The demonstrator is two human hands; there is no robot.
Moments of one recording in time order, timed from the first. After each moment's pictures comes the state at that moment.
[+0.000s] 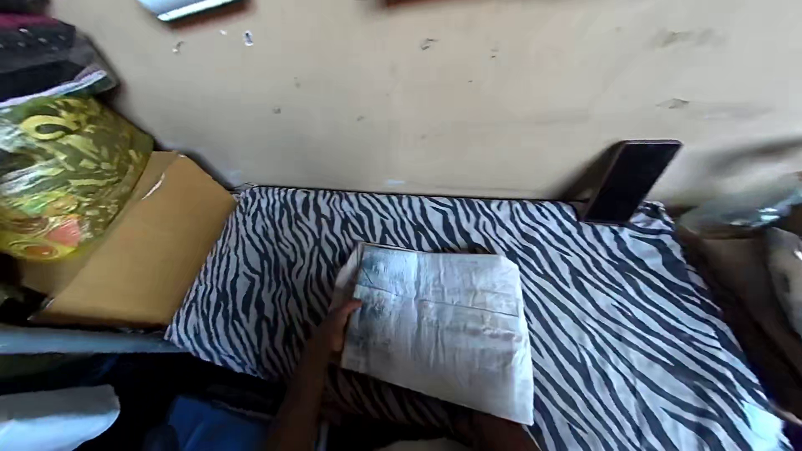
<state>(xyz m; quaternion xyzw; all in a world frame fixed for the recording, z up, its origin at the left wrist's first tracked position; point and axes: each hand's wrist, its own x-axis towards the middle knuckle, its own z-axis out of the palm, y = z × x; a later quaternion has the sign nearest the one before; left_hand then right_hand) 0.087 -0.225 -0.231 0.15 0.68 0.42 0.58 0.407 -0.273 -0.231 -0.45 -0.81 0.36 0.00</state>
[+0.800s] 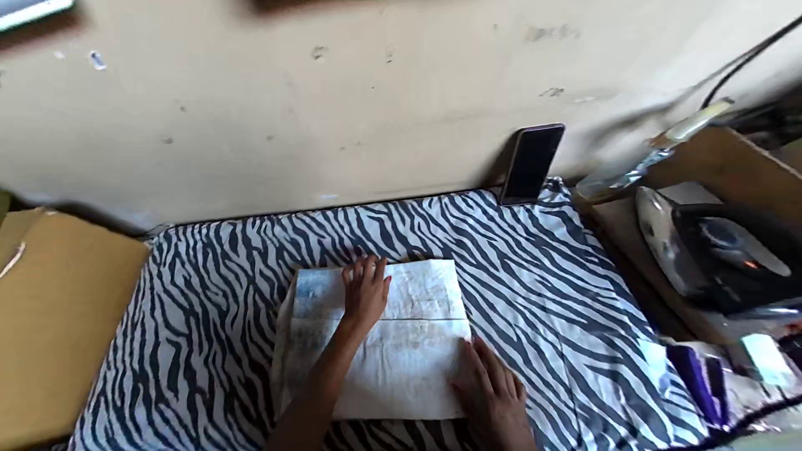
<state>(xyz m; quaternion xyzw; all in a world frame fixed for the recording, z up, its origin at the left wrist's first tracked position) 0.205 -0.087 -0.248 0.76 0.64 0.14 0.08 0.449 -0.245 -0.299 -0.60 -0.75 0.08 0.25</state>
